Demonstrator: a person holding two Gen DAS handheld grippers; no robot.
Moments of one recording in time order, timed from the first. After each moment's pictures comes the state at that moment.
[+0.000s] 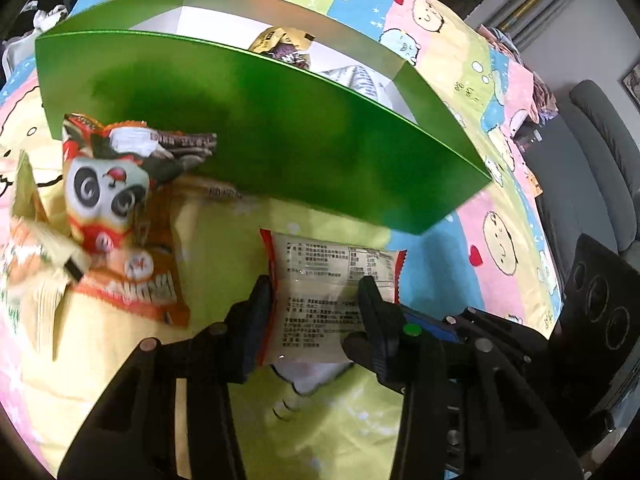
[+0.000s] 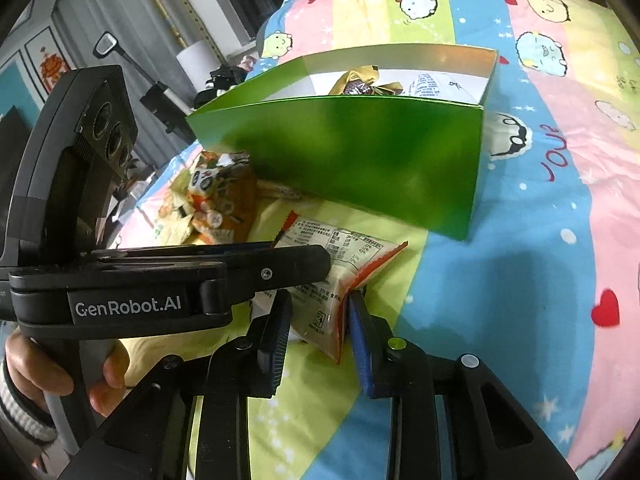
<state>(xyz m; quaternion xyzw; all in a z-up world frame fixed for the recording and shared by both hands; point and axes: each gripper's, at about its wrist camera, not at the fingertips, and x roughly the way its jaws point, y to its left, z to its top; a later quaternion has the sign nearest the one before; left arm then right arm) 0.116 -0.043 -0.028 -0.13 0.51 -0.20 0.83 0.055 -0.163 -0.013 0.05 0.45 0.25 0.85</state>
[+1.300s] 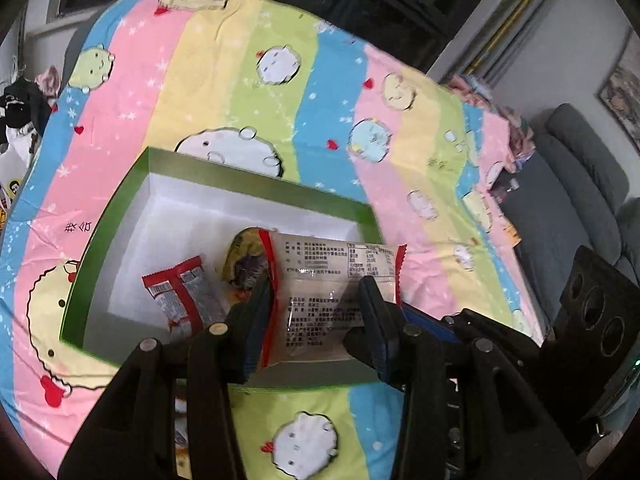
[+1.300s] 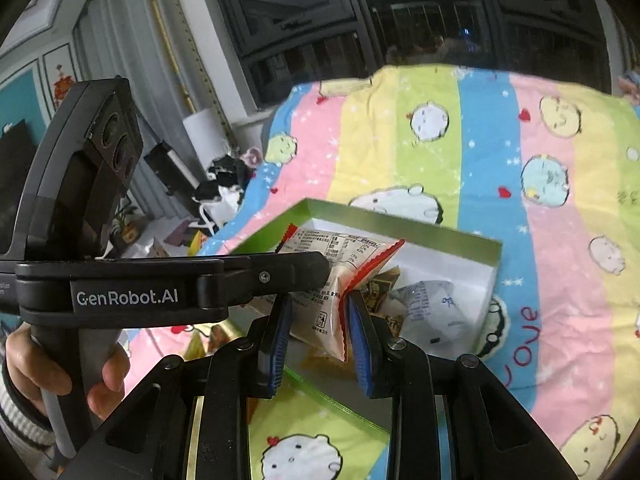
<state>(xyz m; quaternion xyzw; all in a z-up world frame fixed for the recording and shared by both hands) 0.214 -0.026 0.069 -0.13 0.45 -0.23 0.86 0.148 -0.148 0.088 0.05 0.36 0.24 0.90</state>
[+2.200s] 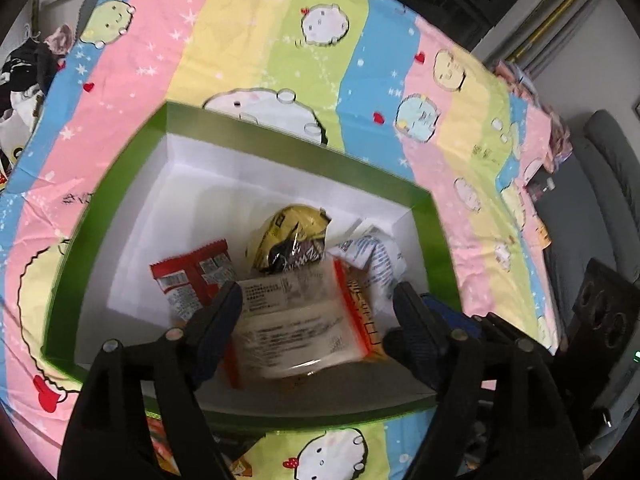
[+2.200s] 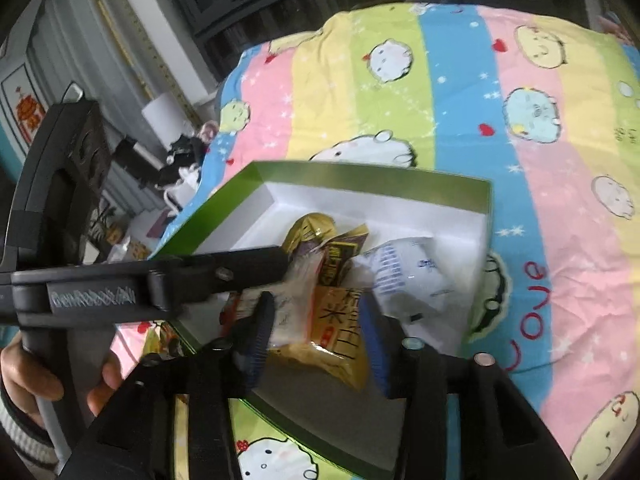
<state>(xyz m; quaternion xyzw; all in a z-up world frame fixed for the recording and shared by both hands) 0.240 -0.016 0.041 -0.14 0.49 -0.18 0.84 0.175 -0.170 0.052 0.09 0.42 0.20 0.88</state>
